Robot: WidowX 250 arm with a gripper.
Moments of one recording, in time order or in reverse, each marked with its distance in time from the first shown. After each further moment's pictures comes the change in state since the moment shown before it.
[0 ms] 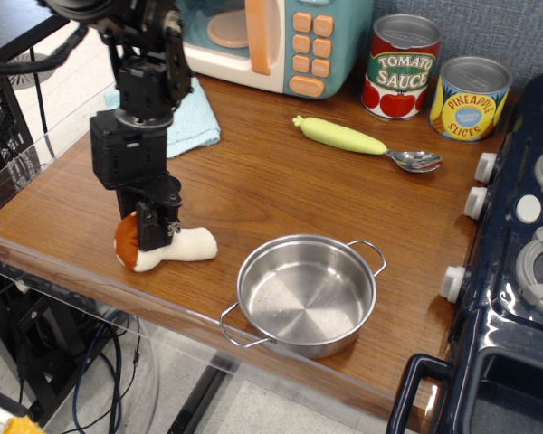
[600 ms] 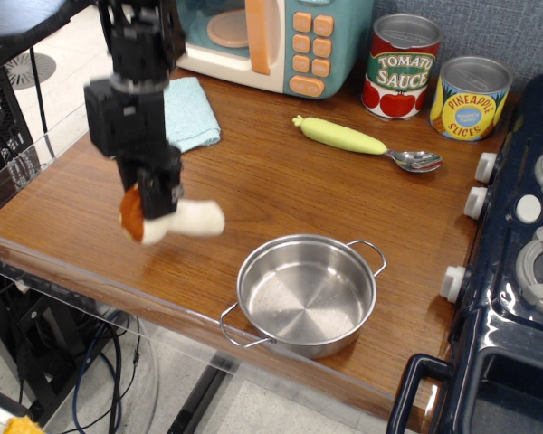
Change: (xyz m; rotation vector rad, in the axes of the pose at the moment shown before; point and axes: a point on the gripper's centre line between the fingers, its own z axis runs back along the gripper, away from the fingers) arm -0.002 -0.005 0.032 0.042 0.055 0.039
